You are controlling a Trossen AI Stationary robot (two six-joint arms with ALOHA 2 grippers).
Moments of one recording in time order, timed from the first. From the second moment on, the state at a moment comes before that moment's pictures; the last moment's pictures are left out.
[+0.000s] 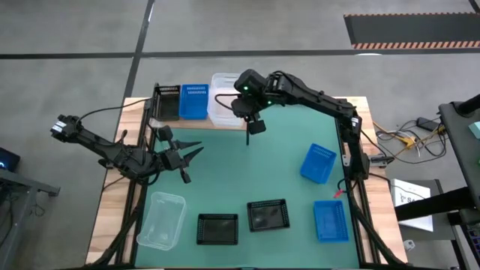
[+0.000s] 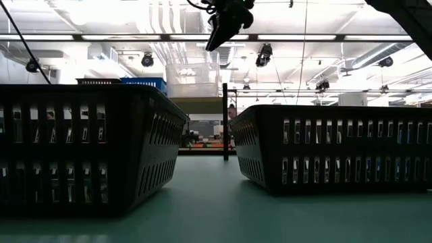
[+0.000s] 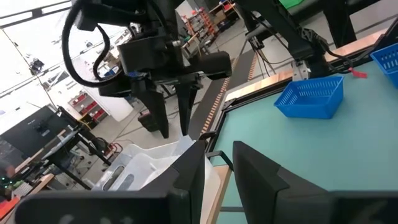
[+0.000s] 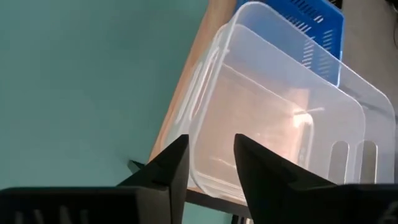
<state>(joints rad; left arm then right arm) -0.44 0.84 0.71 0.05 -0.91 0.48 -0.31 2.04 2.30 -1.15 -0.05 -0.71</state>
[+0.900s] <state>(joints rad) -0.44 0.84 0.71 0.05 -0.91 0.50 -0.29 2.11 2.34 -1.18 -0.11 -0.59</state>
